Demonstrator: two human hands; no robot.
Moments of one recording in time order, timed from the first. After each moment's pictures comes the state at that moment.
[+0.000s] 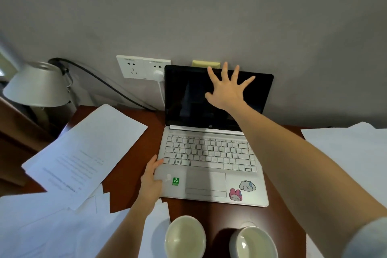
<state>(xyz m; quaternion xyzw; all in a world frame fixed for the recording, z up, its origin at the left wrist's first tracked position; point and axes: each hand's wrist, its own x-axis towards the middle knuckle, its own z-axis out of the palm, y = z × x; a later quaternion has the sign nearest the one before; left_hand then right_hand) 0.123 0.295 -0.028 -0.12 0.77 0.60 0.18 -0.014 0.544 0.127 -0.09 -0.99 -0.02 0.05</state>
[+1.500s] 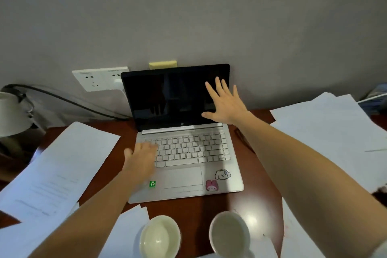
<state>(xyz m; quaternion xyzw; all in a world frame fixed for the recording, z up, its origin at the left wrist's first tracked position) 0.078 0.351 0.039 0.24 0.96 -0.07 0.12 0.068 0.645 0.095 -0.03 -1.00 0.03 0.00</state>
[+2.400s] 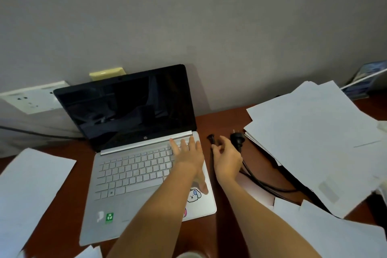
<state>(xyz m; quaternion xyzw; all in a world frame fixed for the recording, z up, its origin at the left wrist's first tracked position) 0.111 0.587 0.038 0.31 0.88 -0.22 0.28 0.156 0.664 -0.039 -0.44 -0.78 0.40 0.19</state>
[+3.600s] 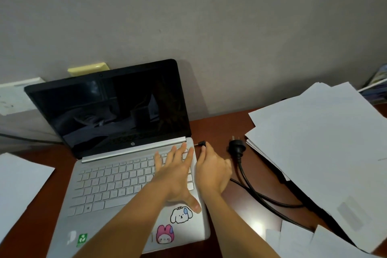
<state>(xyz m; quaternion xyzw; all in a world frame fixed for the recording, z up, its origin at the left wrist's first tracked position) 0.091 0.556 -0.009 0.34 0.90 -0.05 0.26 0.131 0.644 -0.055 -0.41 -0.86 0.26 0.17</state>
